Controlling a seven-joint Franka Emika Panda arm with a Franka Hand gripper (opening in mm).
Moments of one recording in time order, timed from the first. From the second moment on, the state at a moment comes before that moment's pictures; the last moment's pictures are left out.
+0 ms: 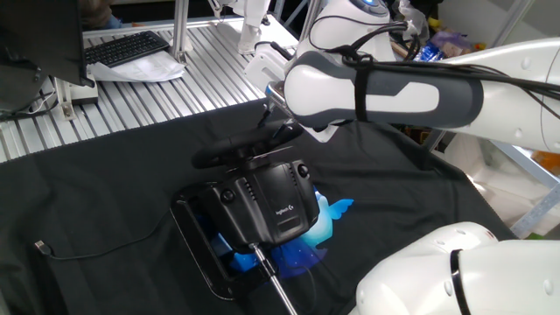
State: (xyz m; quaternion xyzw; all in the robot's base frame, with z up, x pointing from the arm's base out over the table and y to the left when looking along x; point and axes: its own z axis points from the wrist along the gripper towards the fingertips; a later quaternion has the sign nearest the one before) arm 0.395 0.005 0.320 0.50 0.85 0.10 0.11
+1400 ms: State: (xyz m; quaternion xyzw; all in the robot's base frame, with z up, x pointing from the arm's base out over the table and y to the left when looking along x) arm 0.392 0.005 0.321 0.52 0.85 0.09 0.08
